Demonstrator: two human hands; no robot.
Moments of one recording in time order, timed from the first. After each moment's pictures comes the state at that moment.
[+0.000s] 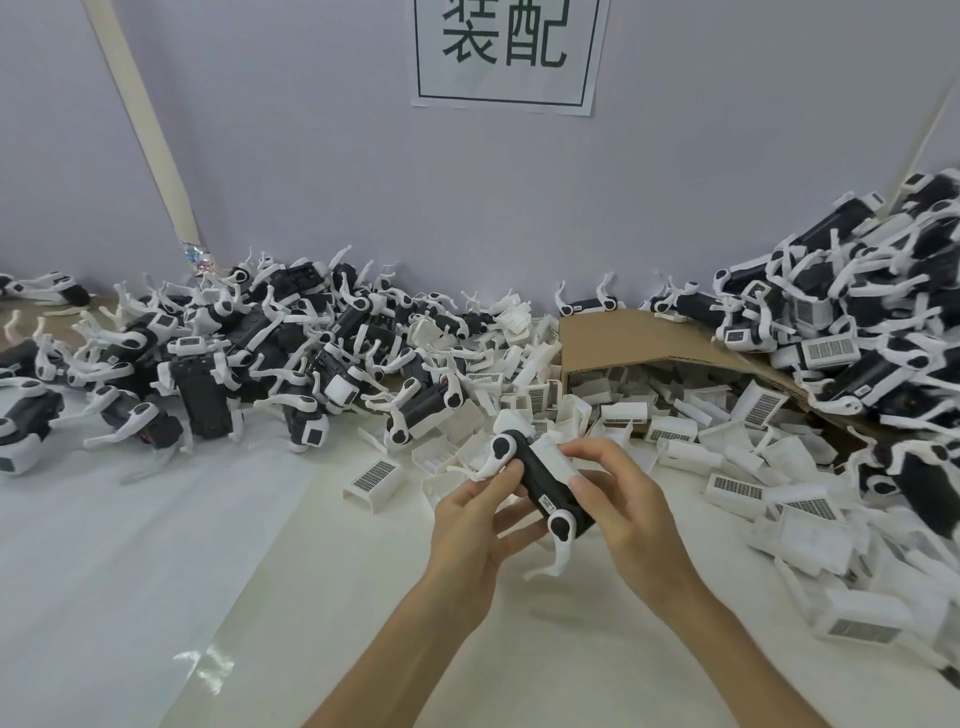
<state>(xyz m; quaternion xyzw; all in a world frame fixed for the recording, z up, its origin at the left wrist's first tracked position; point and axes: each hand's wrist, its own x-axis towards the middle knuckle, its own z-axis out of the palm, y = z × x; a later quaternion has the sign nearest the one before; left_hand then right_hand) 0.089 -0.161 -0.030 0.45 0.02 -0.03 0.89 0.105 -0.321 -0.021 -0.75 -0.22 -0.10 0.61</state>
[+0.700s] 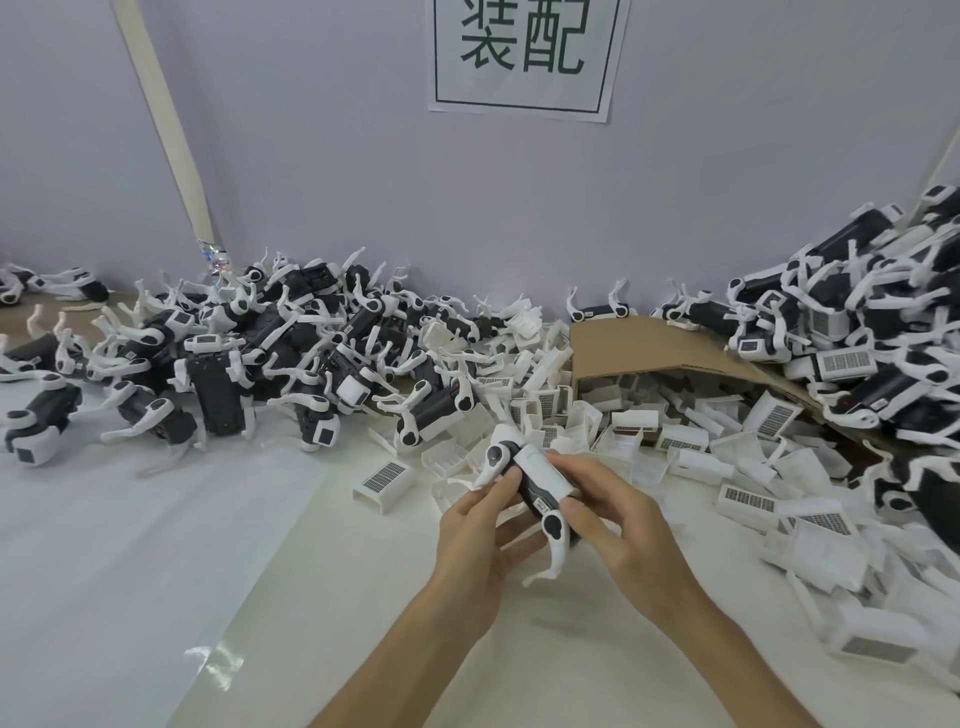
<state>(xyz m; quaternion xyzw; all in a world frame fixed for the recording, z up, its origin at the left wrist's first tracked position) 0.088 -0.159 -0.034 0.42 0.07 -0.03 0.90 0.103 -0.318 -0.024 -0.78 -0.25 -0.05 0.57</state>
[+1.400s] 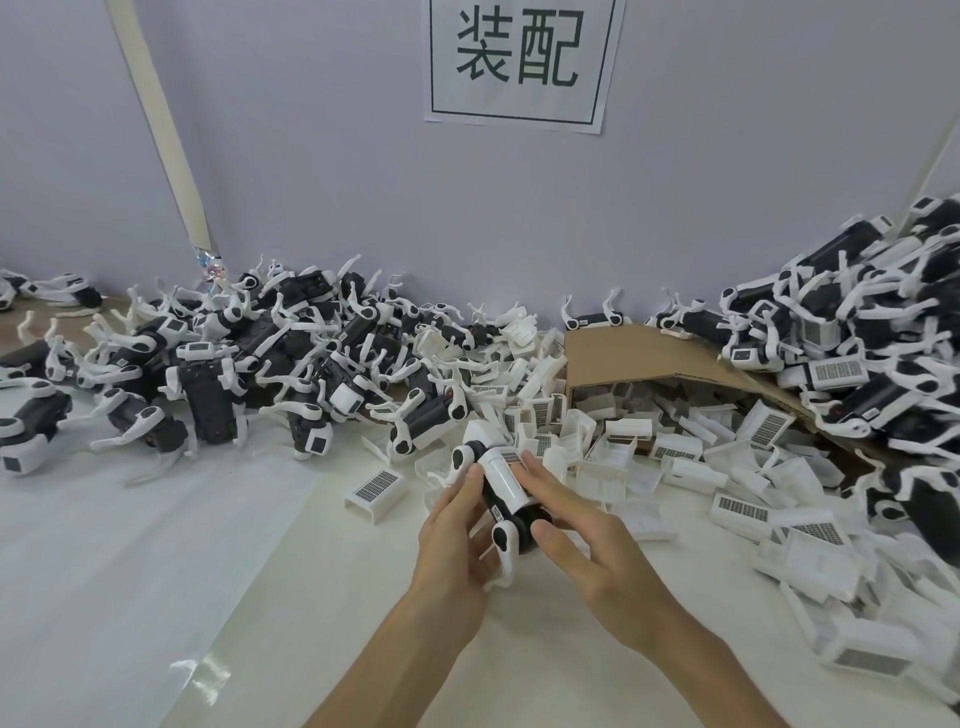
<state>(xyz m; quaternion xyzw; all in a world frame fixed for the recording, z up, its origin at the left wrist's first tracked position) 0.087 -0.153 -0.028 0.42 0.11 -0.03 0.90 0.101 -0.310 -0.027 -0.80 -0.32 0.00 0.50</state>
